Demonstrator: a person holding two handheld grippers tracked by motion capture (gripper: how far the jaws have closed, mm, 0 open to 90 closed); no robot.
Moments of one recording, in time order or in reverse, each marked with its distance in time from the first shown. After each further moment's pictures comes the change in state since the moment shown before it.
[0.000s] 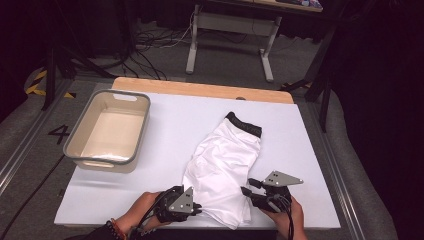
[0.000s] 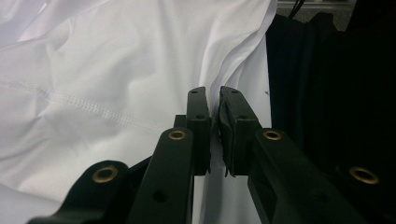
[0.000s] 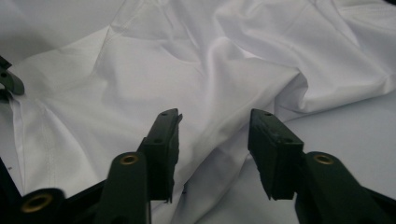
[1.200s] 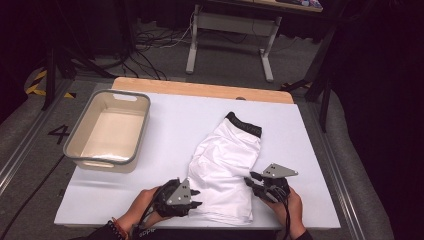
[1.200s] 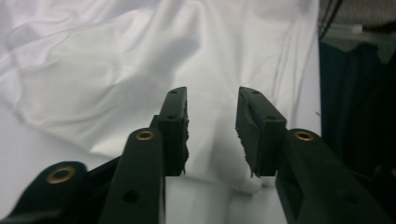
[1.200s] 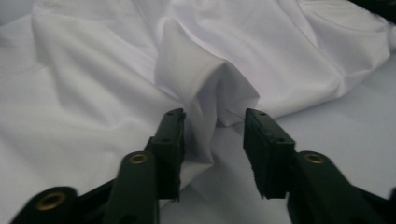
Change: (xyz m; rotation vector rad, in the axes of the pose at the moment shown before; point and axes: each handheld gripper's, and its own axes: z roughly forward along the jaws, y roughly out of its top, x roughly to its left) left arm 0.015 -0.009 -0.006 -0.101 0.144 -0.150; right arm -0.024 0.002 0.019 0.042 -0.093 -0.053
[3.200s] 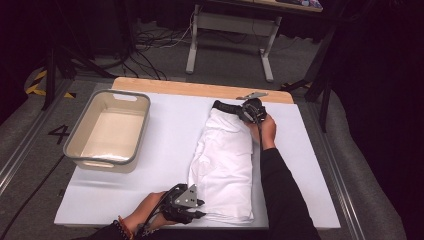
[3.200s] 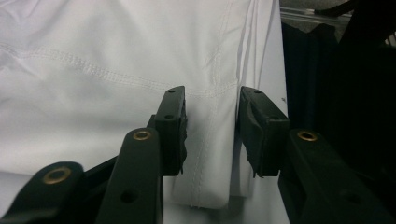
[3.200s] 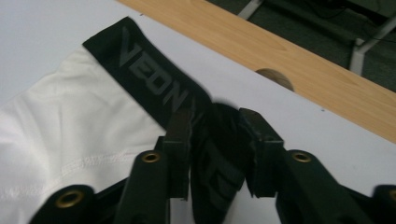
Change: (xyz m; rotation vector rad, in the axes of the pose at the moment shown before) left arm -0.009 -0.001 0.026 0.091 -0.189 0.043; right arm -0.134 0.150 0.148 0.037 -0.228 0.055
